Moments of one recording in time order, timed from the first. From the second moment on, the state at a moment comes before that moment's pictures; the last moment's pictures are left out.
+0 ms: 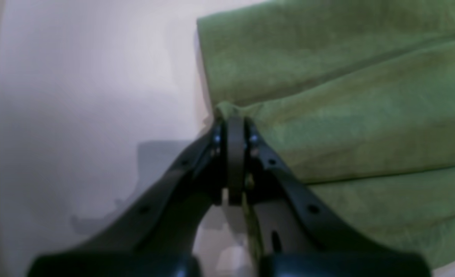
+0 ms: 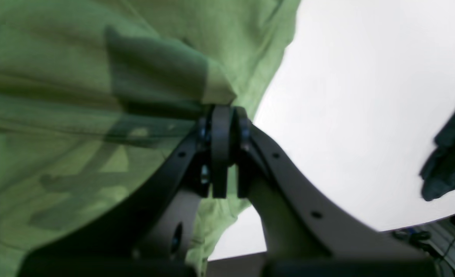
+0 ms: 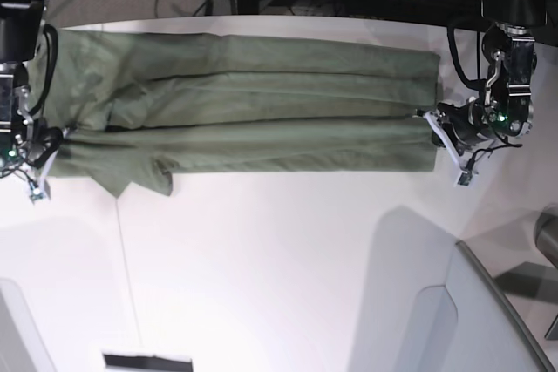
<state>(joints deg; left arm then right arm) 1.9 -26.6 -3.1 73.6 -17.9 -18.1 43.9 8.0 18.8 10.9 65.1 -7.1 22.1 -54.9</state>
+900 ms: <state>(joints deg) 2.1 -26.6 -15.1 76.5 -18.0 -18.1 47.8 6.8 17.9 10.8 88.1 -7.7 22.3 -59.5</state>
